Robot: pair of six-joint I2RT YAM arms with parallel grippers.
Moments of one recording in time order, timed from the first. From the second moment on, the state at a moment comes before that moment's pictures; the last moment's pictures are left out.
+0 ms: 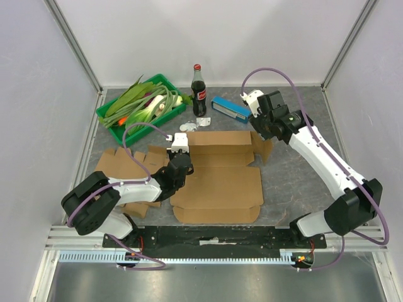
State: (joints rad) left arm -0.85 1.45 0.51 0.60 -0.79 -0.26; right arm 0.44 1.42 1.39 -0.82 0.24 -0.23
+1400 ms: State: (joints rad) left arm -0.85 1.16 0.51 0.25 -0.65 -0.38; right arm 0.43 1.50 1.36 -0.83 0.09 -0.28
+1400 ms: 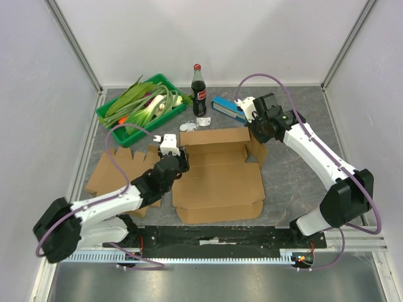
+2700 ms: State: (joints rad) left arm -1.32 2.17 1.01 0.83 -0.57 -0.34; right arm 0.43 1.47 1.37 -0.86 0.08 -0.05
